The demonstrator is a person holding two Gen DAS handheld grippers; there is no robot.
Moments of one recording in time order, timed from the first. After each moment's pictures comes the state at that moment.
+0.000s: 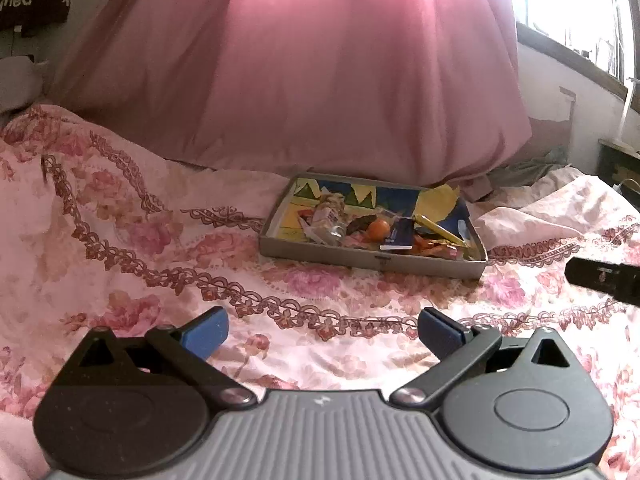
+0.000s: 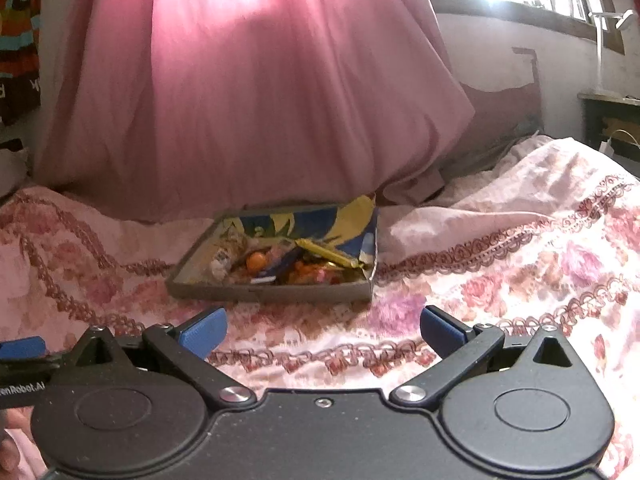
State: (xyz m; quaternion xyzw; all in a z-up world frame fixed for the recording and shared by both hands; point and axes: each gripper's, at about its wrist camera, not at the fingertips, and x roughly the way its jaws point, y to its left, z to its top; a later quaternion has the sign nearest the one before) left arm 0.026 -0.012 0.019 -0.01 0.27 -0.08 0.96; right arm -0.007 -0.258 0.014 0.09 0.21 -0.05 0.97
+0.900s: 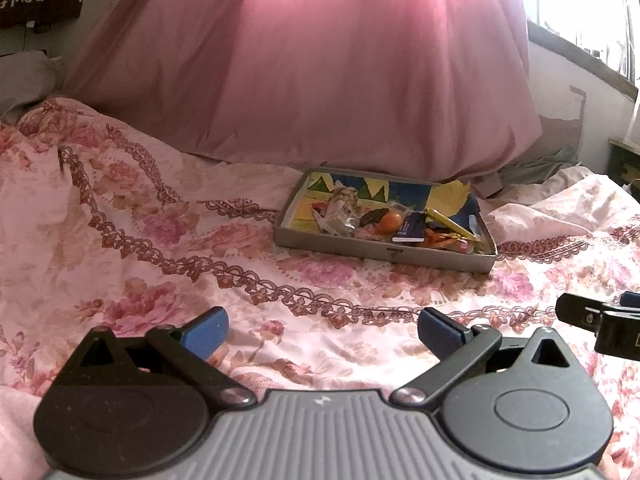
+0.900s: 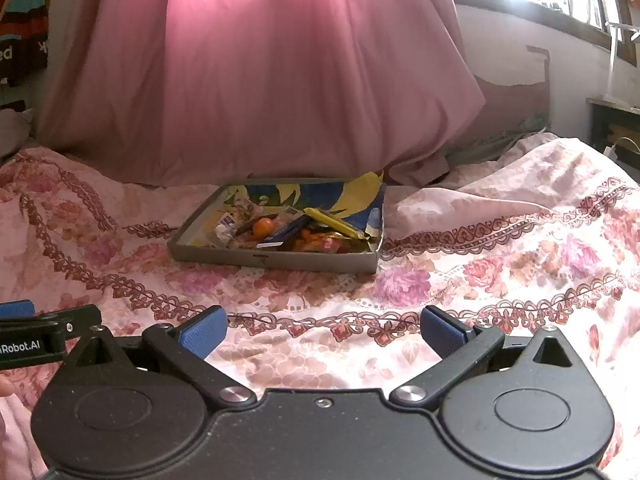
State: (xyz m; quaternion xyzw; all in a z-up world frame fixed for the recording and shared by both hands) left arm 0.016 -0.006 0.020 -0.01 0.28 -0.06 0.96; right arm -0.014 -0.236 0.004 0.05 0.25 -0.05 0.97
